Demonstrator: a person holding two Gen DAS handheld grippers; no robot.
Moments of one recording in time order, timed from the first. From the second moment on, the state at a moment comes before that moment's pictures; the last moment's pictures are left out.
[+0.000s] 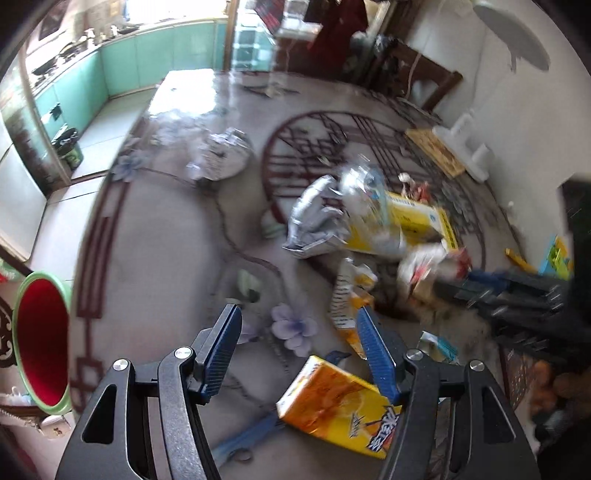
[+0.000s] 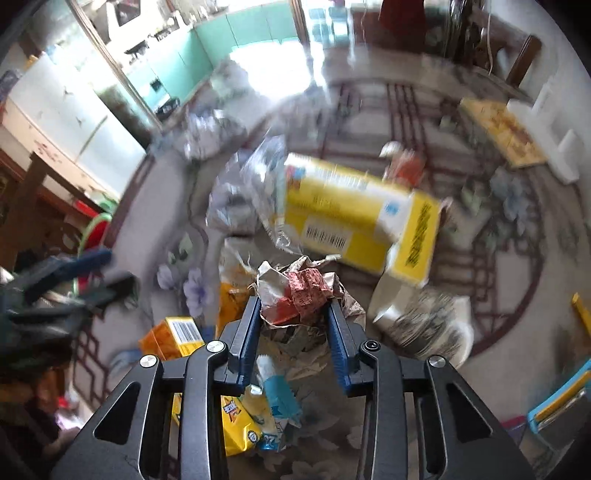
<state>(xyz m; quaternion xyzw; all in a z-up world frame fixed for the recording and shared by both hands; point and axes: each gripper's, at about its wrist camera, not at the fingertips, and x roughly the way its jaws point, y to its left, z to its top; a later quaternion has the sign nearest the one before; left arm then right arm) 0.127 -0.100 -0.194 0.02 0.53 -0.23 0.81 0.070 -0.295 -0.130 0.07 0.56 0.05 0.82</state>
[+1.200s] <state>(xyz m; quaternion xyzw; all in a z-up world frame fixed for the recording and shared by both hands) 0.122 -0.094 -0.157 0.01 0.49 -0.25 0.84 0.069 -0.268 -0.066 0.06 0.48 0.05 0.87</state>
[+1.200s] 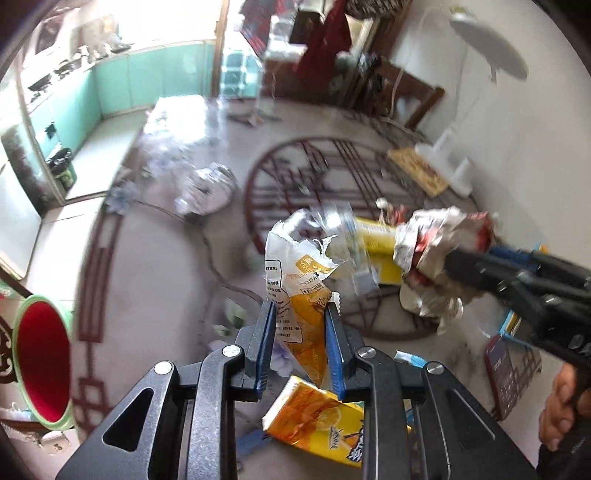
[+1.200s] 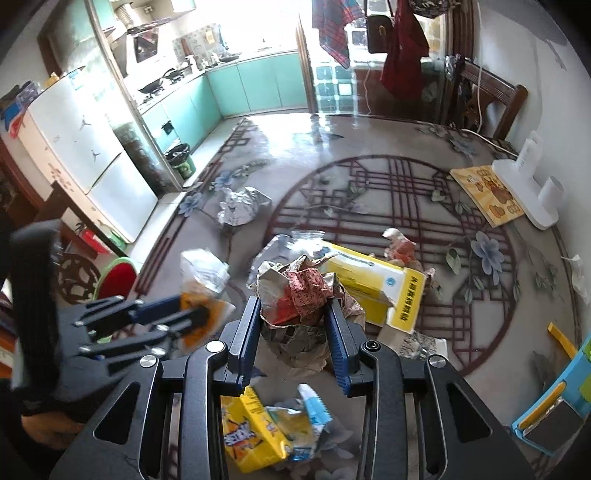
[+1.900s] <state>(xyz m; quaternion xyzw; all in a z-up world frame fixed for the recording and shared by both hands) 0.112 0.013 -0.116 -0.04 0.44 -0.21 0.87 0.073 -0.194 -0.052 0.03 0.47 0.07 0.88</state>
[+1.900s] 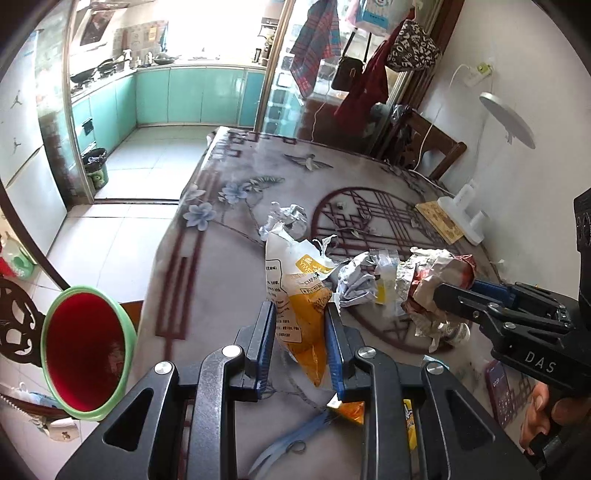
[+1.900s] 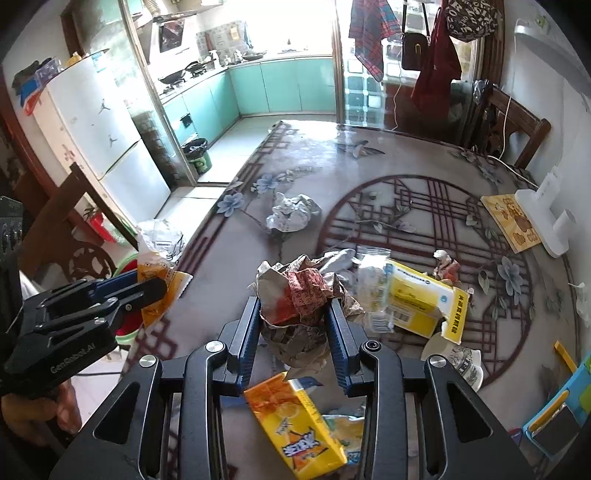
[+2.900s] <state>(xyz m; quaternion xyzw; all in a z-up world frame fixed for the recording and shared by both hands) 0.113 0.136 -0.113 -0.09 0.43 -0.15 0.89 0.088 -0.088 -0.040 -0.01 0.46 0.10 0.88</state>
